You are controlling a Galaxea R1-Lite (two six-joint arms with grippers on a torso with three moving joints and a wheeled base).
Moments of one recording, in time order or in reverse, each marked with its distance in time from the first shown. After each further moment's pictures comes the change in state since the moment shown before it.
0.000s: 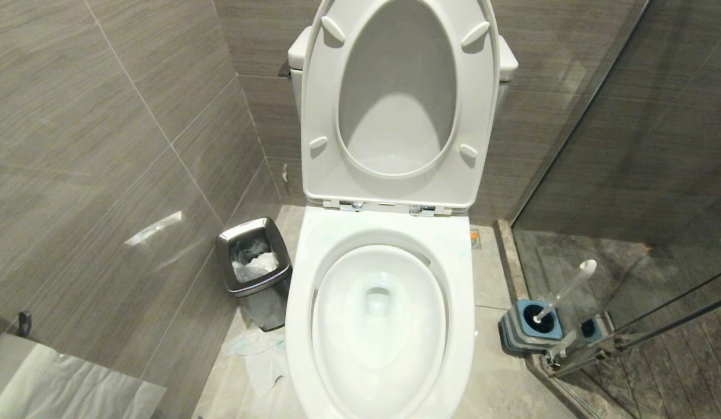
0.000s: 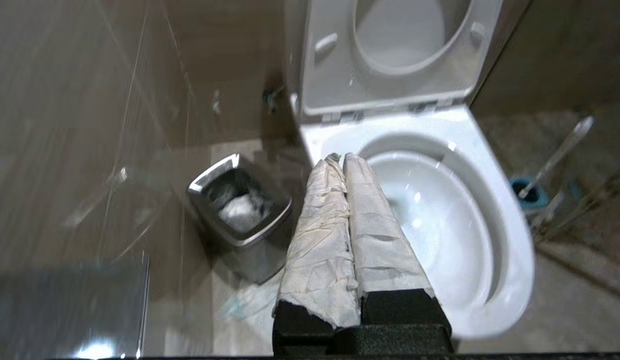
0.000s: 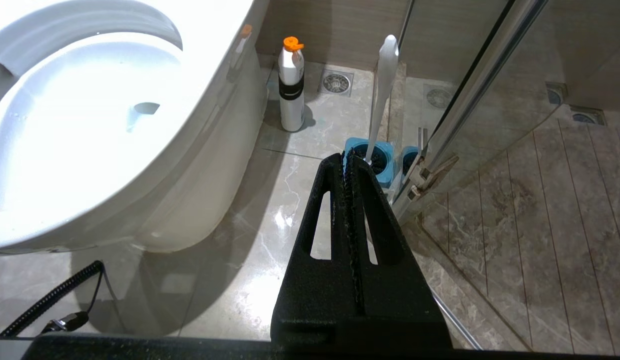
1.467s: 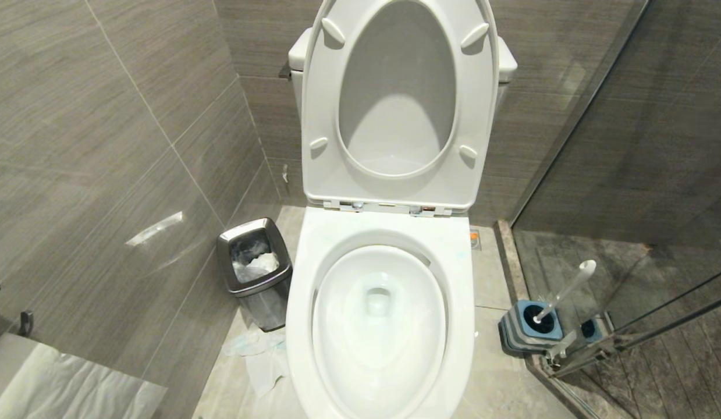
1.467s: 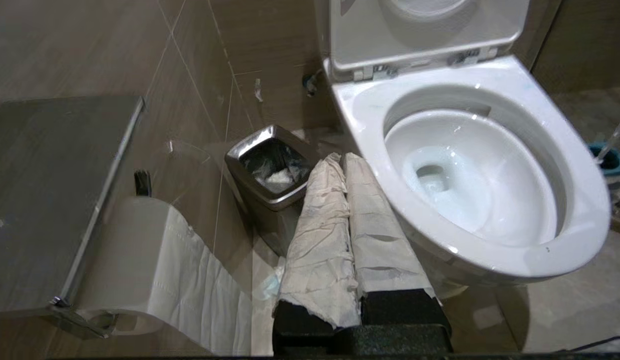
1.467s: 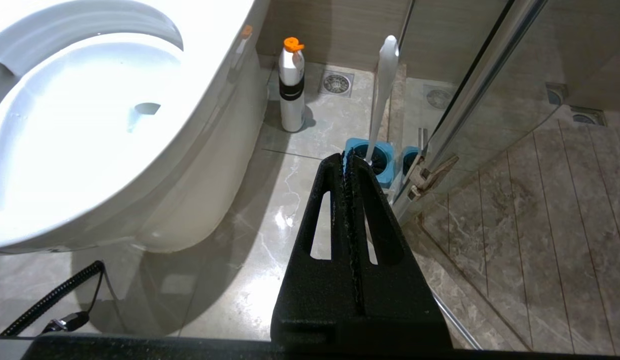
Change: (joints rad) left arm 0.326 -0.569 0.516 -0.033 -0.212 0.068; right arm 0.000 0.000 0.000 0.000 0.001 0.000
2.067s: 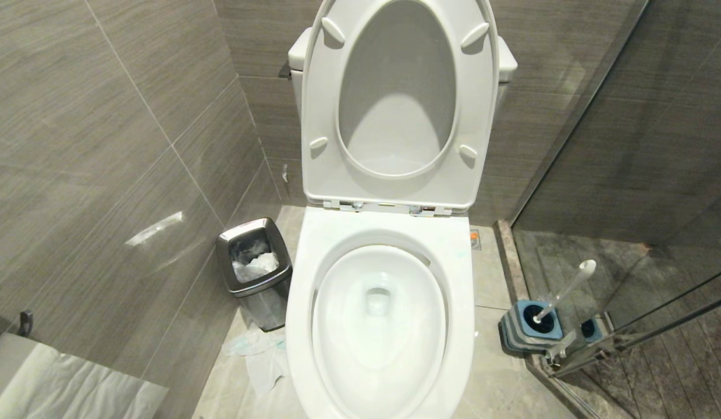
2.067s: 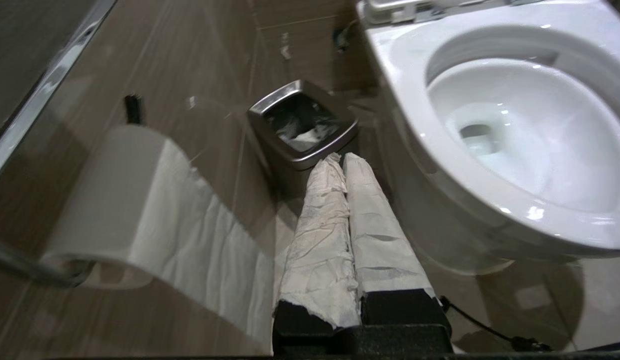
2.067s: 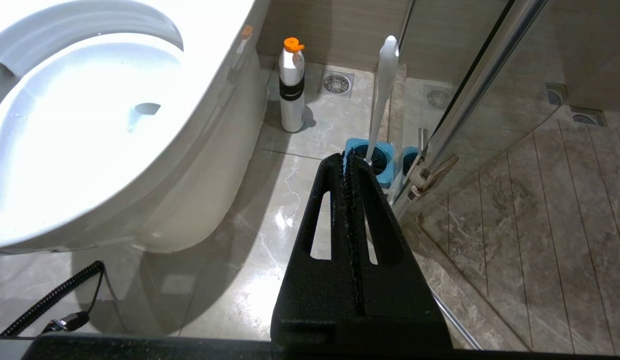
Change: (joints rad) left arm -0.001 -0.007 0.323 -0.253 0.089 0.049; right arm 0.000 0.000 0.000 0.000 0.000 0.000
